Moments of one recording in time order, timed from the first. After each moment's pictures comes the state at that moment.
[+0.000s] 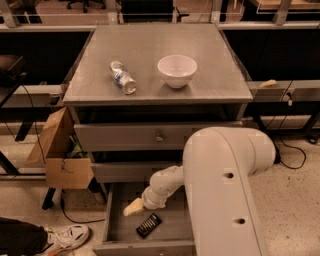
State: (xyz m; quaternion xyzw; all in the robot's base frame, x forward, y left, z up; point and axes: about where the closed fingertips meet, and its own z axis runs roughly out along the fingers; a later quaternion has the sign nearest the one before) arm 0.550 0.059 0.318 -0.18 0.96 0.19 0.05
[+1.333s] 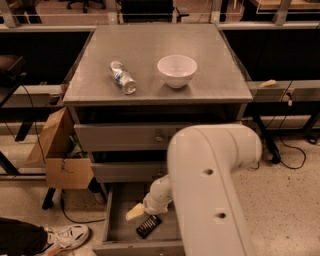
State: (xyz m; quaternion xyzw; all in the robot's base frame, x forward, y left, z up) arm 0.539 0.052 0.293 -0.16 0.97 0.17 0.05
